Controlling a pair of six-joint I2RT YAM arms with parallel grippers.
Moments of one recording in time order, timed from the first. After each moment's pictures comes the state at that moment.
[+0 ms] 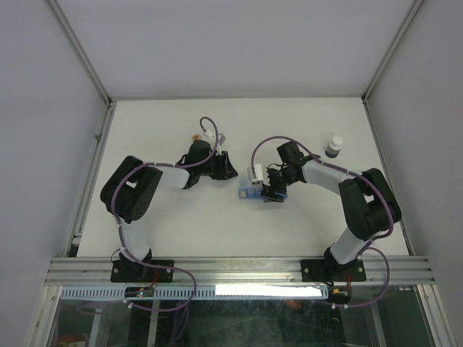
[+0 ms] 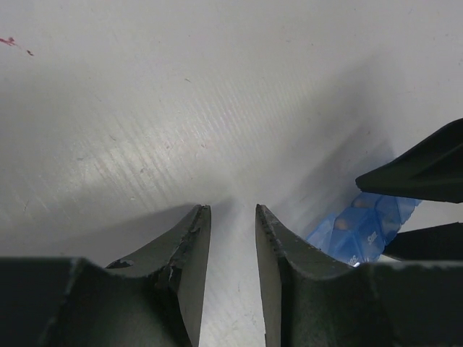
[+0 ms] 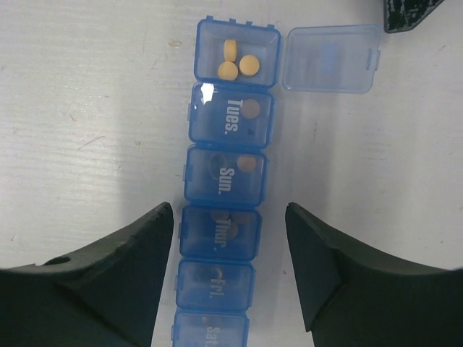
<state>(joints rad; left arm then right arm) -0.53 1.88 0.89 0.39 0.37 -0.48 0.45 1.65 0.91 -0.47 -0.64 -1.15</state>
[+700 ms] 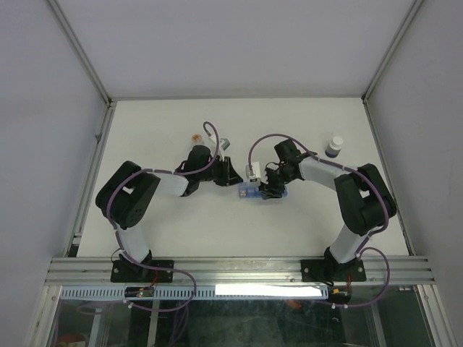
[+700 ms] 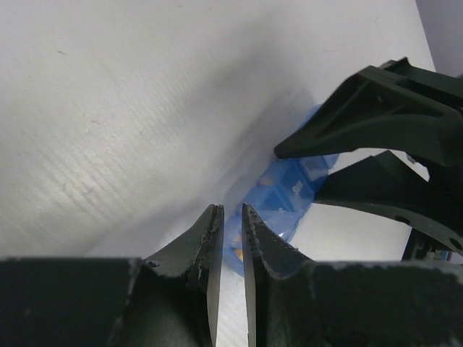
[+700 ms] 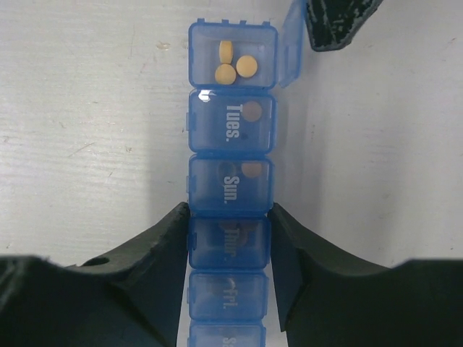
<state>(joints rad) -0.57 1.84 0.81 0.52 0.51 -0.51 0.46 1.70 0.96 -0.49 -0.63 -1.12</state>
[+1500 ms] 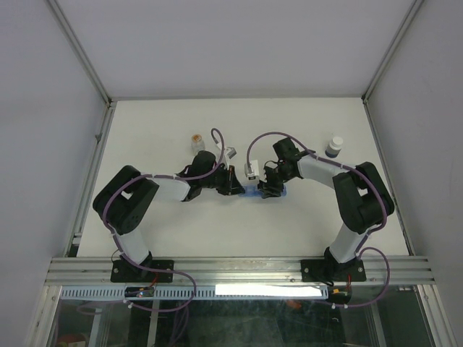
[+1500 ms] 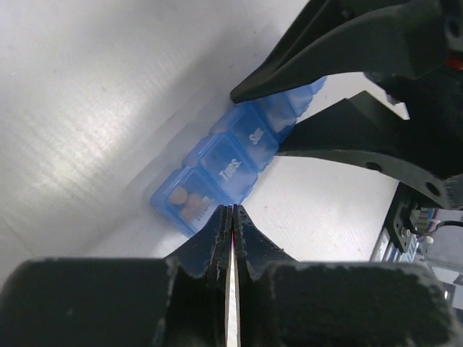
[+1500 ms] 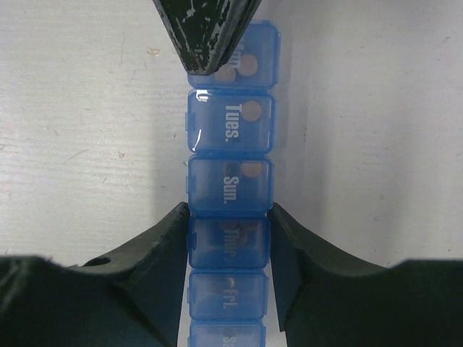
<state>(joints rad) -0.64 1.77 0.76 0.47 0.55 -0.50 0.46 1.72 0.99 -0.50 -0.62 -1.09</state>
